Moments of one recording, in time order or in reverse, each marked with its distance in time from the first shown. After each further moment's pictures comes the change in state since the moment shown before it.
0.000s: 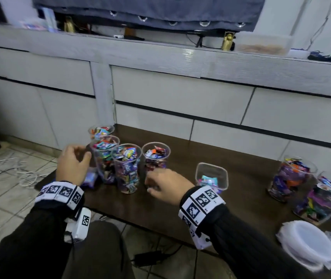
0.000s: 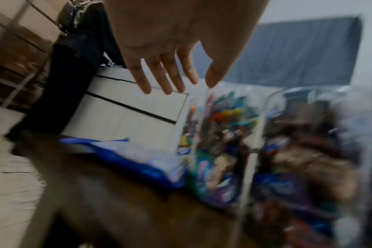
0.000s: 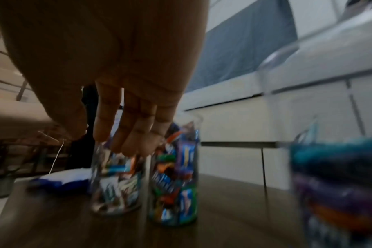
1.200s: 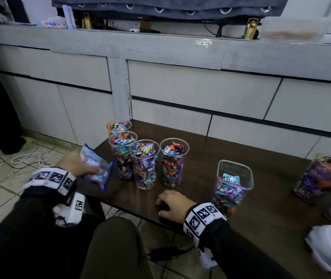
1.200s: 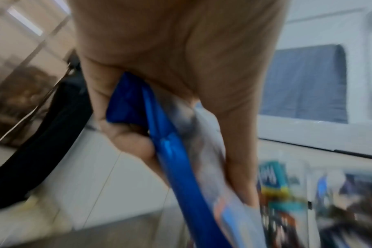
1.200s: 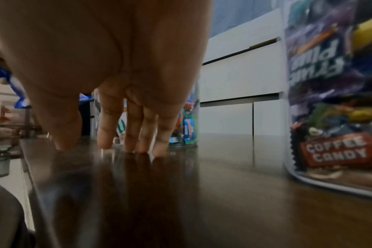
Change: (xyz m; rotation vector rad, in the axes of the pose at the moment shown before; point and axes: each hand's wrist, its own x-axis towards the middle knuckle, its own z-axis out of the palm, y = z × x) left_hand 0.038 -0.028 -0.045 0.478 -0.513 -0.255; right_hand 0.017 0.009 0.087 0.157 -0.298 0.111
